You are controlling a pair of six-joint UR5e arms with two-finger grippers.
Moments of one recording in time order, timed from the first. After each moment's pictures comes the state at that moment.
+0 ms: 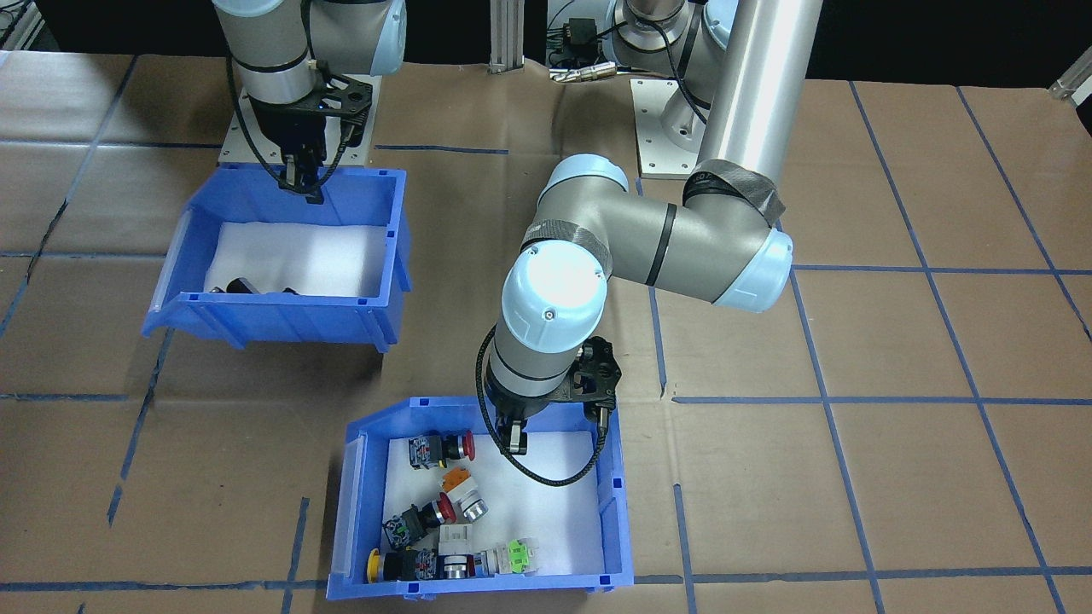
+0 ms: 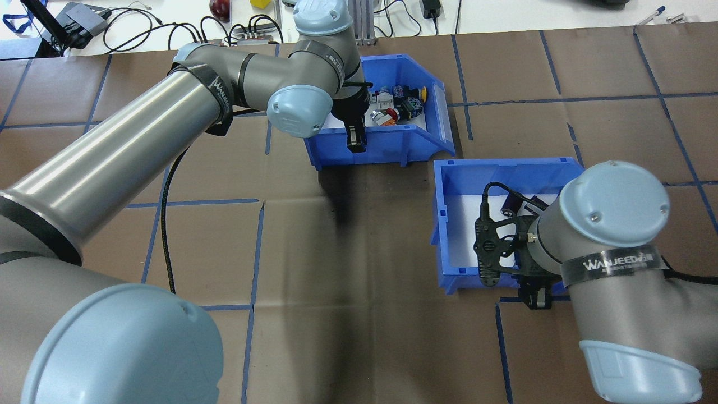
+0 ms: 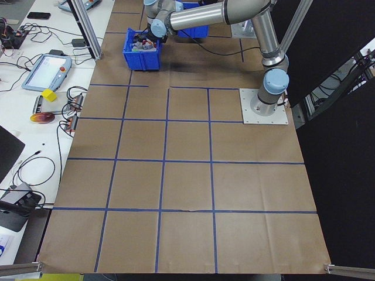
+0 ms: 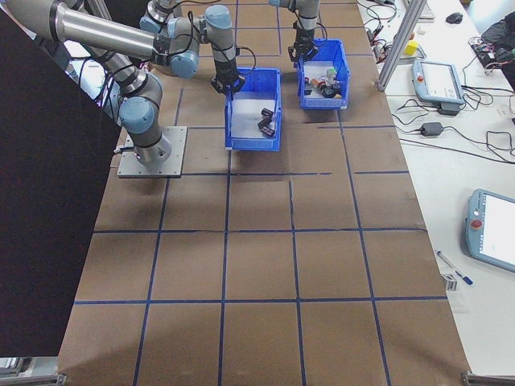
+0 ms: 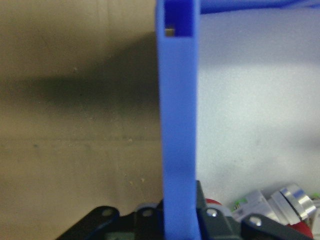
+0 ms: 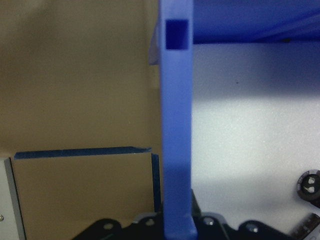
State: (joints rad) left arm -1.87 -2.15 -1.38 -1.16 1.45 -1.88; right arm 1.67 -1.93 2.29 -2.00 -1.62 -1.43
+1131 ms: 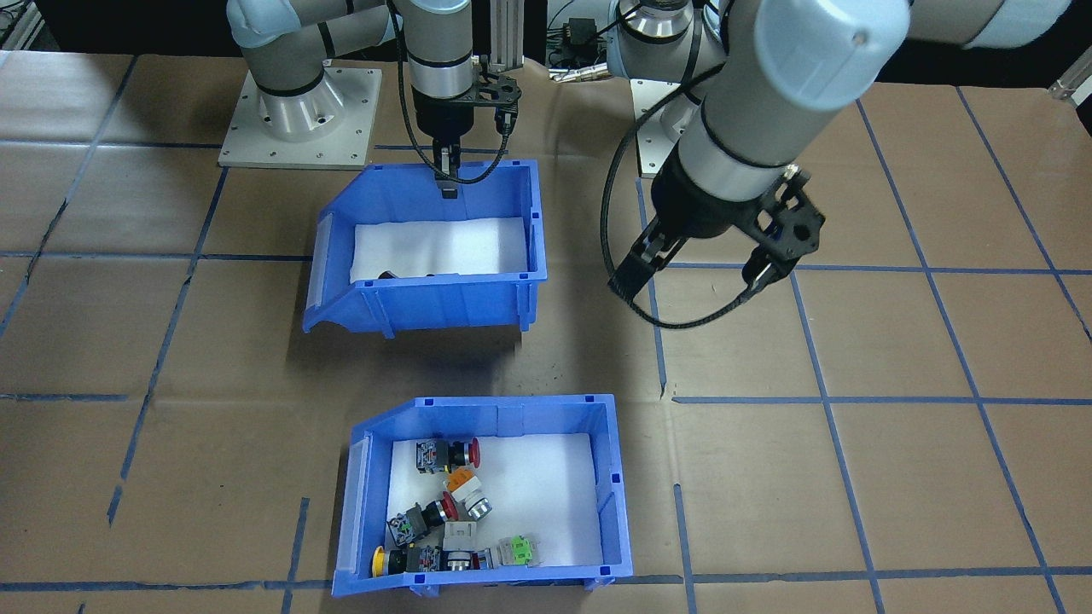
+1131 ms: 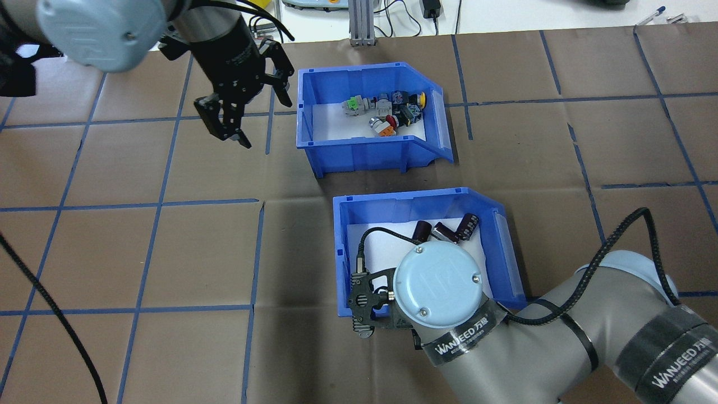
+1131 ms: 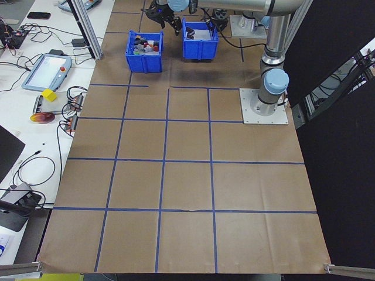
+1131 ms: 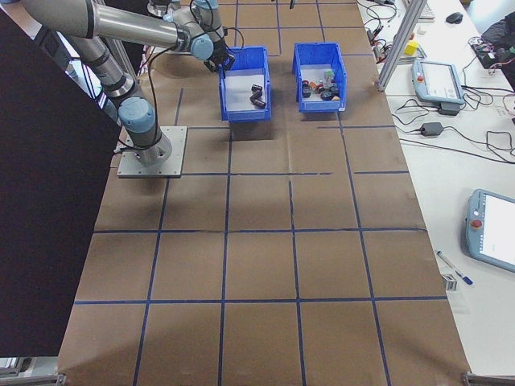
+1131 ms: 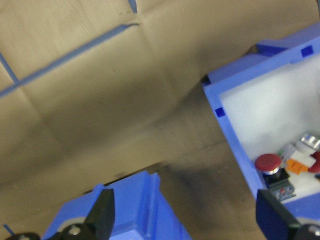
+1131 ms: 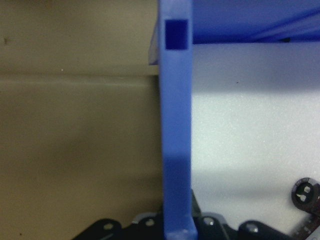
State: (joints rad) left arm -1.66 -1.73 -1.38 -1.71 1.45 -0.84; right arm 2.11 -1.72 2.25 -2.17 -1.64 -1.07
